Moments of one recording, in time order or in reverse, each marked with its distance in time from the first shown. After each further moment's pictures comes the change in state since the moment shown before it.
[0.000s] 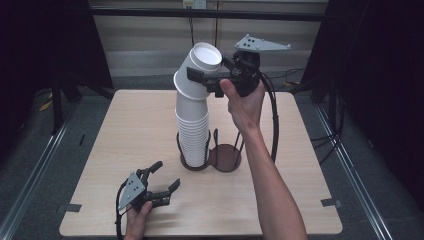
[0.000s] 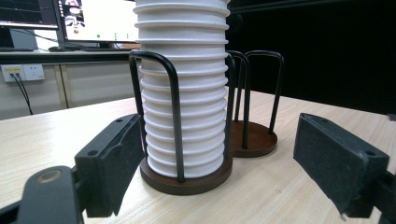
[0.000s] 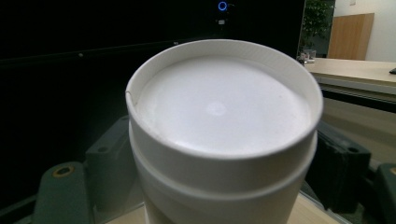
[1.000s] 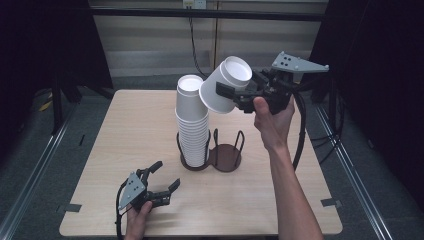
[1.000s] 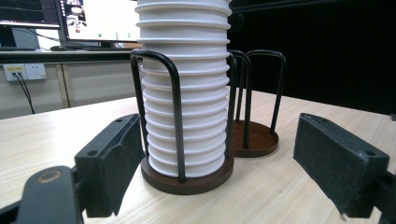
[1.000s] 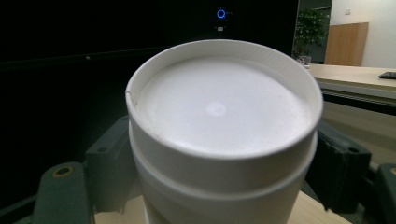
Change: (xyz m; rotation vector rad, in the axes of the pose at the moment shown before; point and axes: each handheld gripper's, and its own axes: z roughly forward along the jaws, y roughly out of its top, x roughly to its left) left arm 0.000 0.000 0.000 0.002 0.008 -0.006; right arm -0.002 -0.018 -0.065 -0.033 -0.002 -0.004
